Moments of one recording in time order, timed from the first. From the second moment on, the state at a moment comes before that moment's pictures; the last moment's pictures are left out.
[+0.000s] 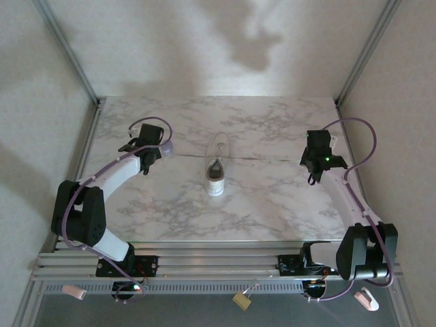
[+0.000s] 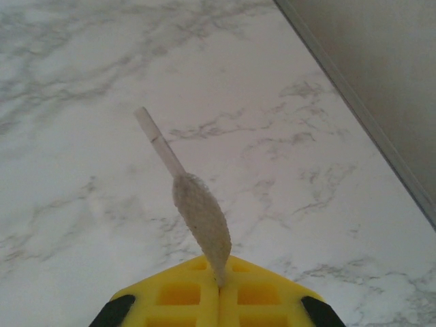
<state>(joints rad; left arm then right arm) -0.23 1.56 1.02 -0.43 -0.50 -0.52 0.09 1.26 0.93 -0.58 0.42 0.36</state>
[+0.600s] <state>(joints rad) -0.21 1.62 1.02 -0.43 -0.51 -0.53 0.03 1.37 0.94 -0.64 0.46 0.42</state>
